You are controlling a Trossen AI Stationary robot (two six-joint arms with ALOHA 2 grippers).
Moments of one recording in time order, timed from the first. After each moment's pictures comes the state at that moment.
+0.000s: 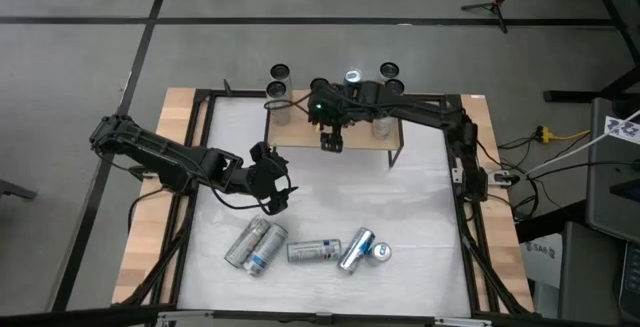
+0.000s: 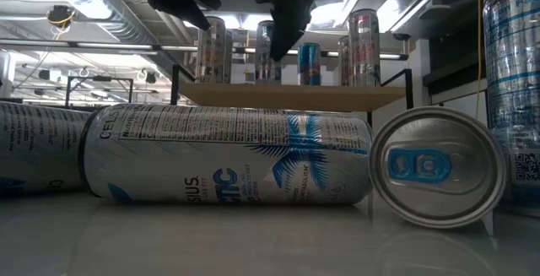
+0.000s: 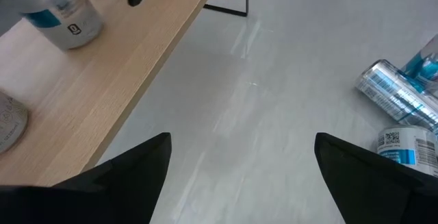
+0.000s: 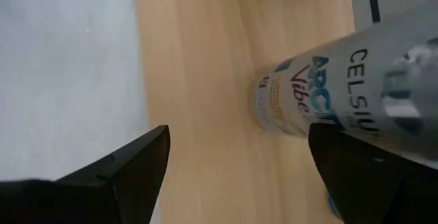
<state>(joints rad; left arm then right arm) -0.28 1.32 1.11 -0.63 -0.56 -0.47 -0.21 2.05 2.16 -1.21 0.19 -0.19</state>
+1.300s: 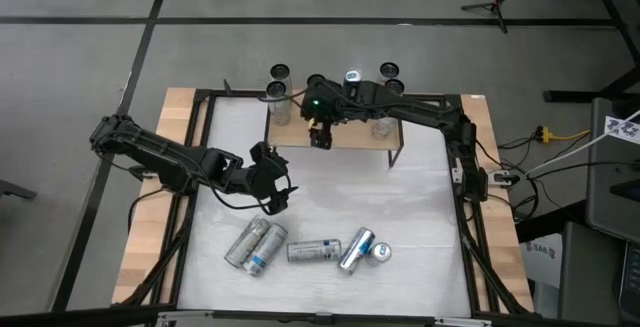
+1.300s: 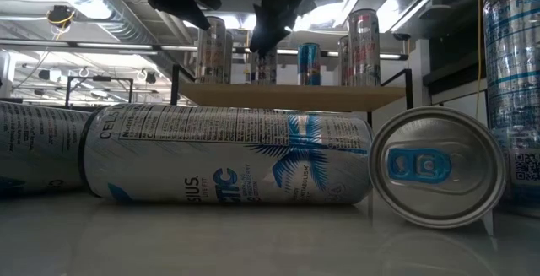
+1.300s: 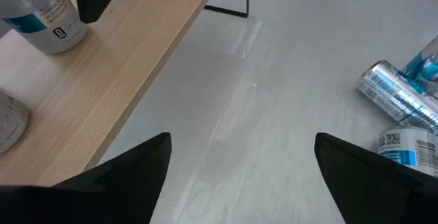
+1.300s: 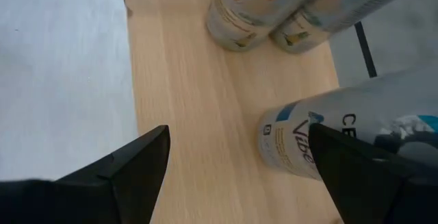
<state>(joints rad) -0.28 1.32 1.11 -0.63 -0.56 -0.47 -0.21 2.06 2.16 -1.04 0.17 -0.19</state>
